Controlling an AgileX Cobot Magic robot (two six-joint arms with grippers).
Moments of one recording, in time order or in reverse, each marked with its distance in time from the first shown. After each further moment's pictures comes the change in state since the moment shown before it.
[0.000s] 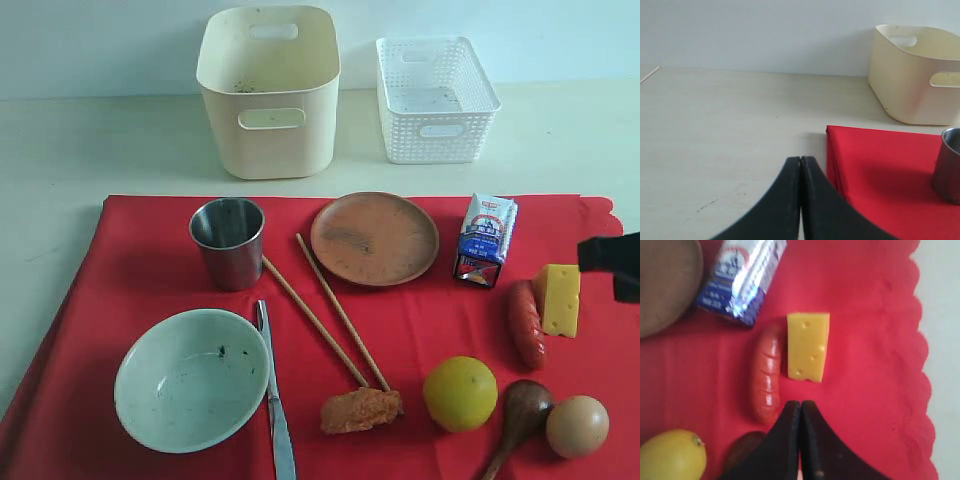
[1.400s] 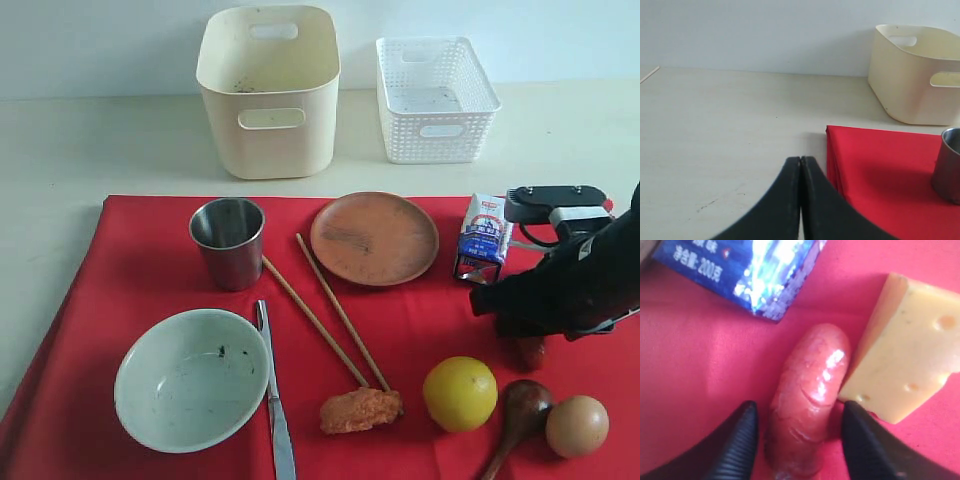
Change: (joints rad) left arm 0.000 0.000 0.000 0.000 0.000 0.000; right arm 0.143 0.539 -0.063 0.092 -0.292 -0.124
